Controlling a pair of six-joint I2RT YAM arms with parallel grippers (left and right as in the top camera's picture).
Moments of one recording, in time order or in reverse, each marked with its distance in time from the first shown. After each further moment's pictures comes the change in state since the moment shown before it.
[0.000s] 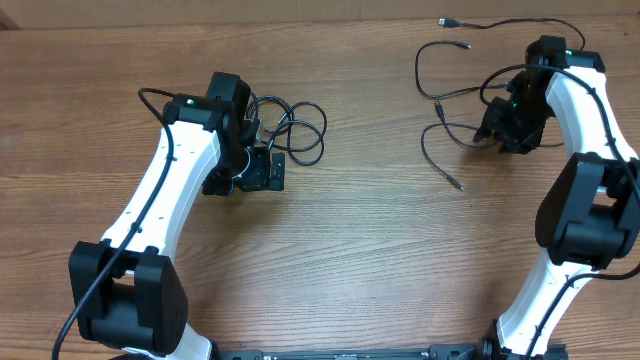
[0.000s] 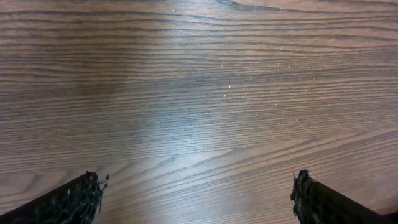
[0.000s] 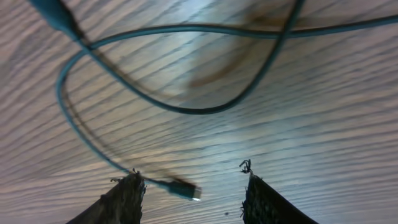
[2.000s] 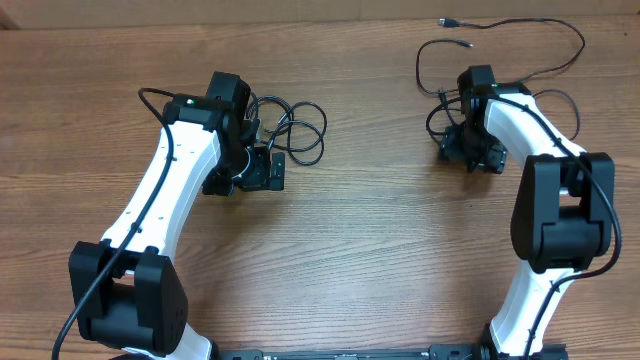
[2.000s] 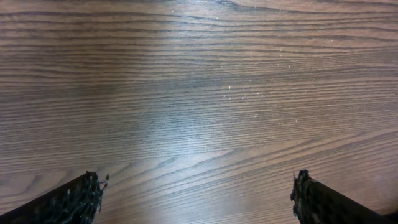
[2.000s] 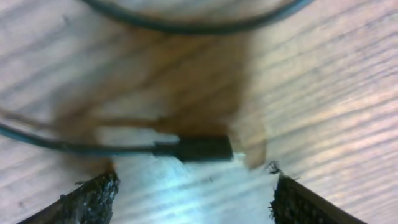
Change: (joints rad) left arm 0.000 0.000 0.000 0.003 0.000 0.000; right arm 0.206 -0.055 -0.300 0.256 0.354 0.171
